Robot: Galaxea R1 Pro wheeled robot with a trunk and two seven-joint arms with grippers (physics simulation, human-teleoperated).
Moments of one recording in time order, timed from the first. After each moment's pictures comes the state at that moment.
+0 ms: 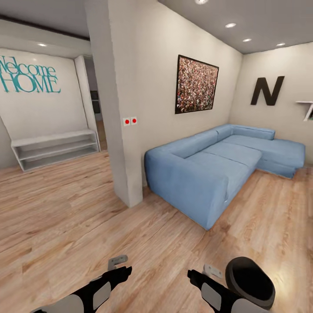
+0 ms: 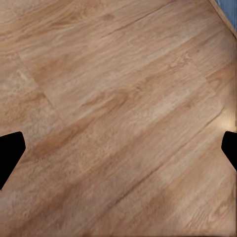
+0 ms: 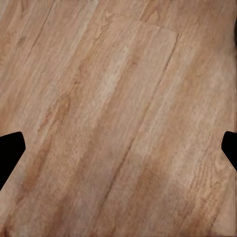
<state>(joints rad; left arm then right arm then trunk) -0.63 -0.03 -0.82 -0.13 1.08 -0.05 -0.02 -0.60 0.02 0.89 -0.19 -1.30 -0.05 -0.20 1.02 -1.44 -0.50</state>
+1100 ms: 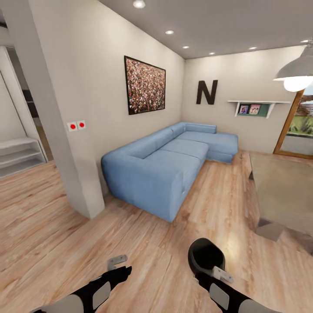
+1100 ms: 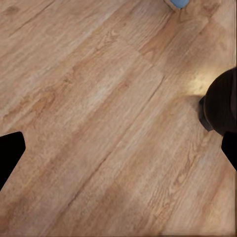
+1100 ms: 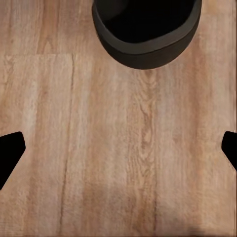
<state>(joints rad) -0.63 -0.03 -0.82 -0.13 1.08 -0.05 -0.02 -0.60 -0.03 0.89 -0.16 -1.37 -0.04 -0.20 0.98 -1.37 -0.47</state>
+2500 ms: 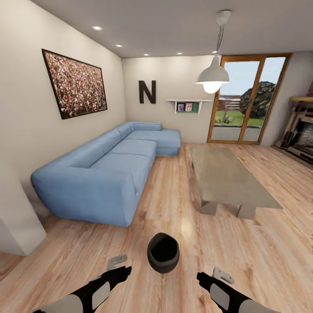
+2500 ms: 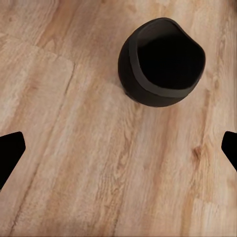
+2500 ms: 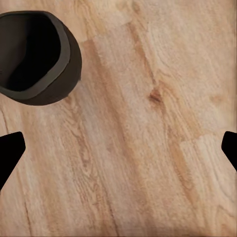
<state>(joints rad) -0.63 -0.03 -0.82 -0.13 1.08 -0.05 -0.03 -0.60 -0.03 0.89 -0.16 -1.37 -0.04 -0.20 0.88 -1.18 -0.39</state>
